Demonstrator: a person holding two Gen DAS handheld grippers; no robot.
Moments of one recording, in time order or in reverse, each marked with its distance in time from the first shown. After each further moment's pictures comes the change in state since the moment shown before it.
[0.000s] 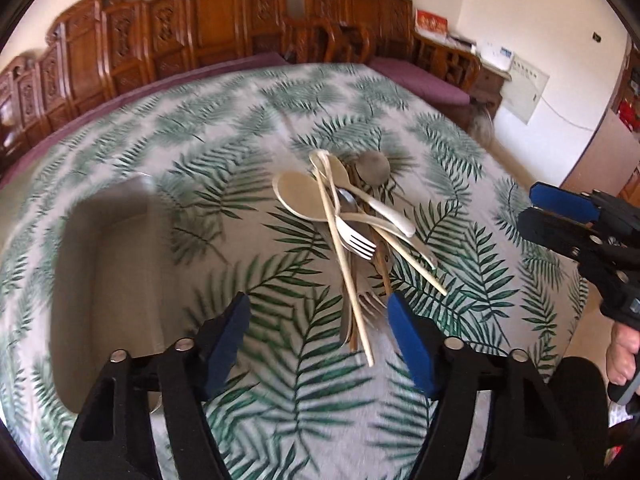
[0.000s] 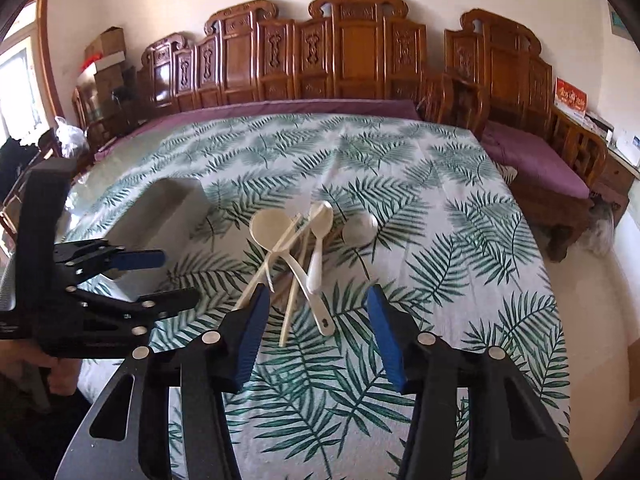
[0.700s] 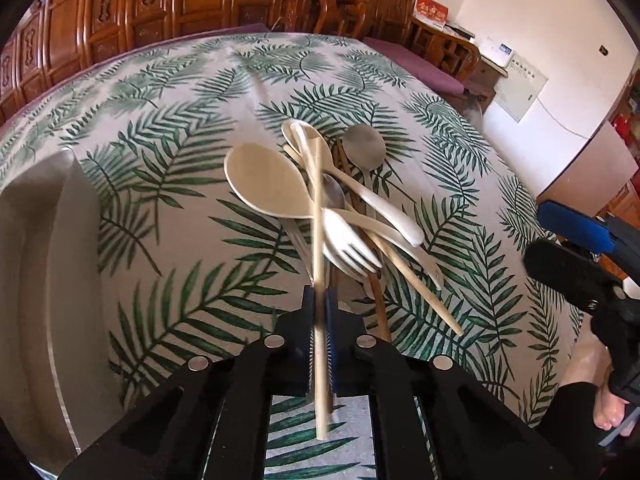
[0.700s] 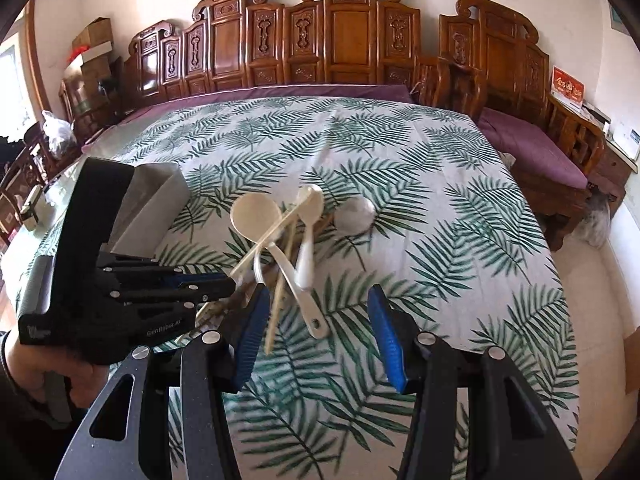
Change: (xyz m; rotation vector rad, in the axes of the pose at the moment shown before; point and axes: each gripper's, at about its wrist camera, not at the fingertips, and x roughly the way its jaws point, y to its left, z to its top) left arm 0.056 0.001 0.012 -0.052 0.060 -0.094; right arm 0.033 0.004 0.003 0.006 0.038 -0.025
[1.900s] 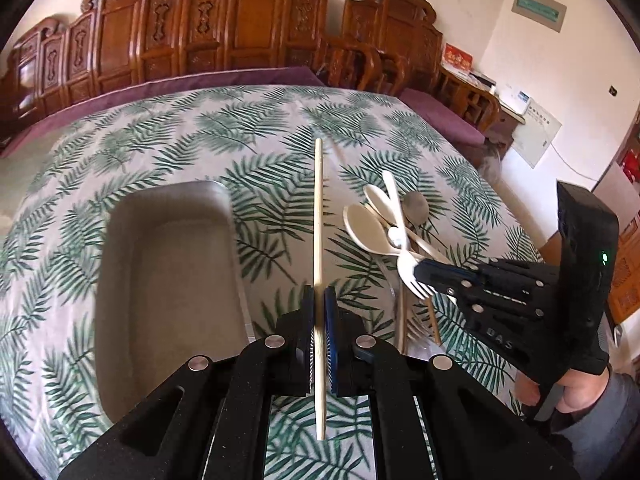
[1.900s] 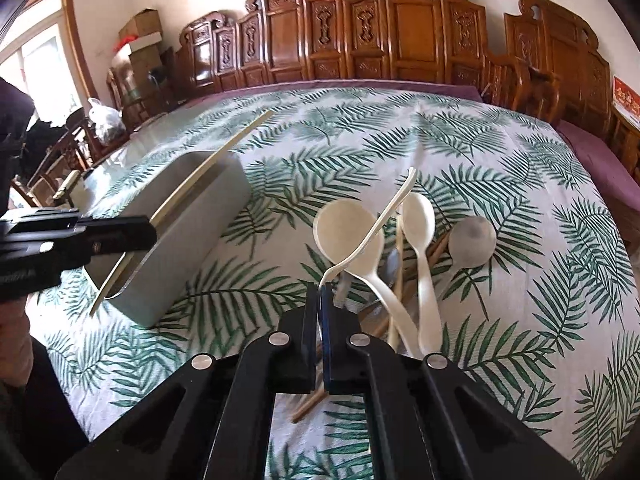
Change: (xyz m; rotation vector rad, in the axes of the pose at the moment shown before) left arm -0.100 0.065 -0.009 -0.078 -0.145 0.072; right arm 0.063 0.052 0.014 -0.077 0.003 0.202
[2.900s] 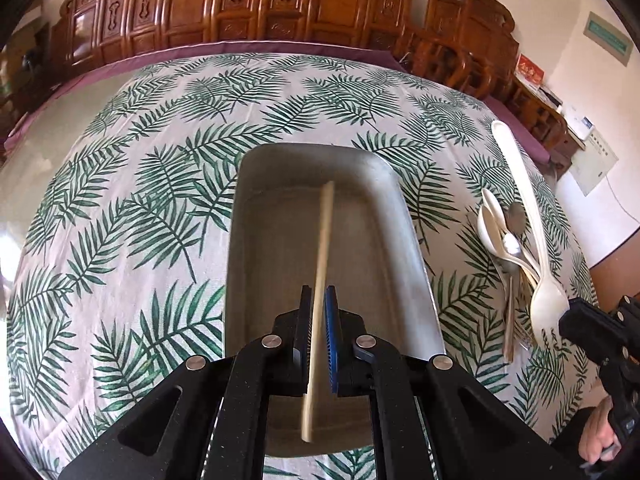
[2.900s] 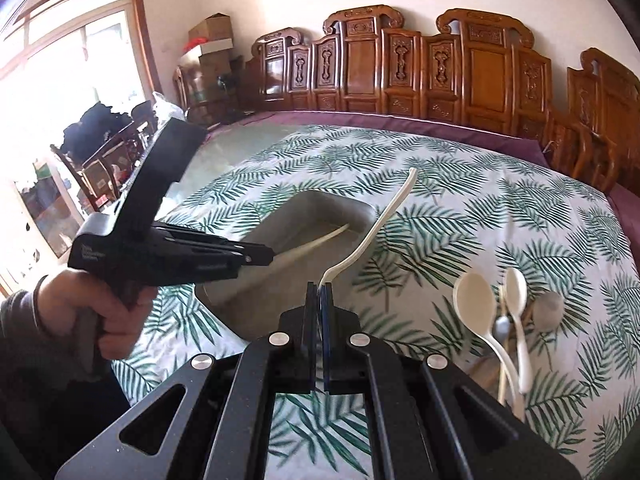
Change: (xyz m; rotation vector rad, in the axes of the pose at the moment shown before) left arm 0.010 0.101 -0.007 -0.162 0.079 0.154; right arm -0.031 0.106 0.032 -0.148 -0.084 0.160
